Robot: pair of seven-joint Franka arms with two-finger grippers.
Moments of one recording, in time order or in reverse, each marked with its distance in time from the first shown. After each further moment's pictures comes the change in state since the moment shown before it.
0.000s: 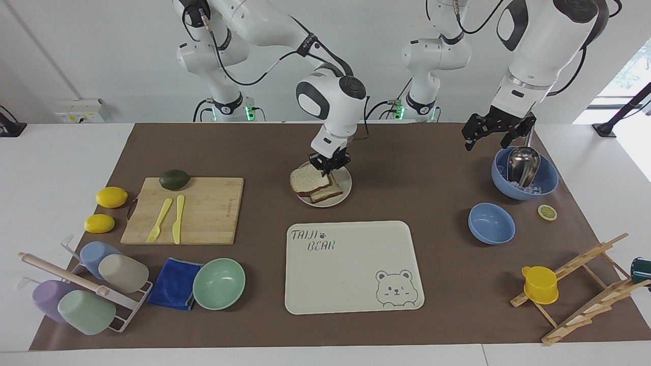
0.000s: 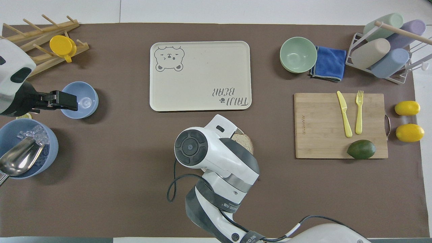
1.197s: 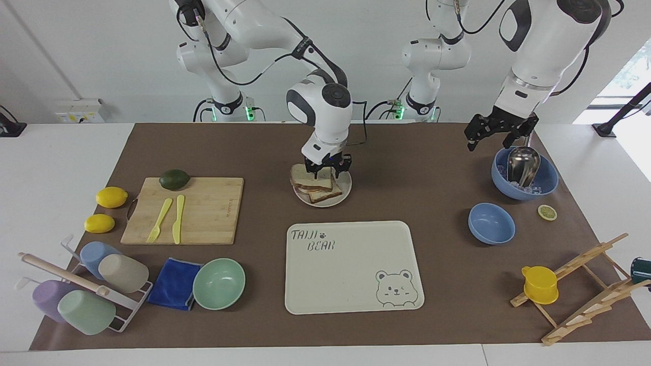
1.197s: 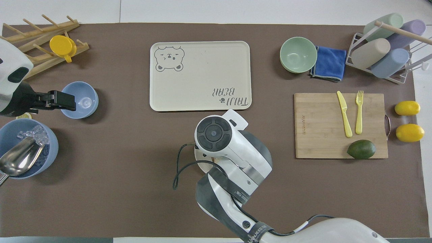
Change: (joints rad) left arm 0.004 0.000 -0.001 -0.003 0.000 -0.001 0.000; right arm -0.065 -0.021 -0.006 -0.033 0.120 0.101 0.003
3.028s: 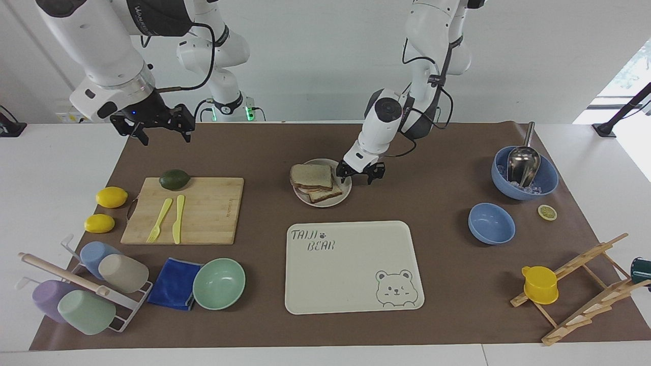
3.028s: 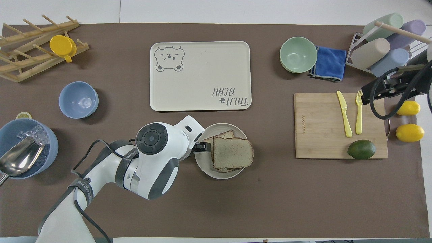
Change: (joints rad) left arm -0.502 0.228 -0.034 -0.473 -0.222 0.707 -0.326; right arm -0.088 -0.154 -0.612 0.513 0.175 -0.742 -0.823
